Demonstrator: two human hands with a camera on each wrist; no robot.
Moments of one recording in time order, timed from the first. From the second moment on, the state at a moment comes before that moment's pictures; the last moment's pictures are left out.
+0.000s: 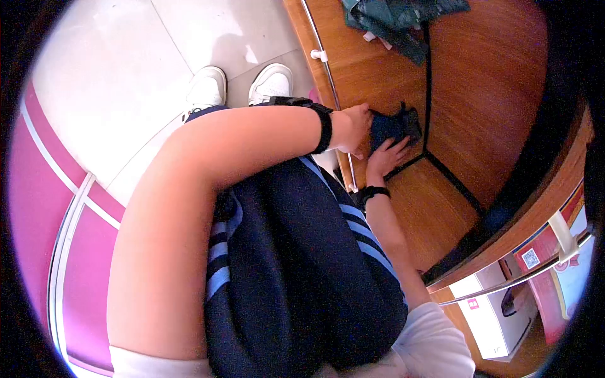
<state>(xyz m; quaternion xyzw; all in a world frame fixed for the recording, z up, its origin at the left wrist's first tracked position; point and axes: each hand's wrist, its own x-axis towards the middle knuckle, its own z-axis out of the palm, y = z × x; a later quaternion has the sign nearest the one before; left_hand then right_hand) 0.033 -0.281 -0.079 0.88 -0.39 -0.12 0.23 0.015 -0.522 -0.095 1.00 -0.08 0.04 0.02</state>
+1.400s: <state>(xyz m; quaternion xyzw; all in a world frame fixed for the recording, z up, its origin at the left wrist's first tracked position) -0.011 -0.282 -0.103 0.86 -0.43 -0.01 0.27 0.009 -0.606 -0.097 0.99 0.00 -0.05 0.12</state>
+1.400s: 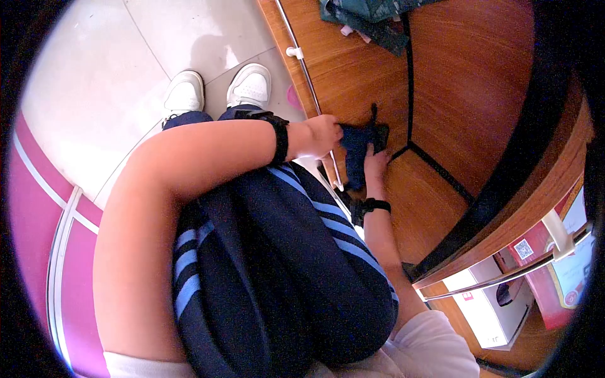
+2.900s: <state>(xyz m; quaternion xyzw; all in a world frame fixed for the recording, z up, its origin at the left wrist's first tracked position) -0.009 -0.269 -0.095 0.87 -0.44 0.00 0.23 0.115 -0.512 -0.087 0.96 -0.20 0.00 -0.18</state>
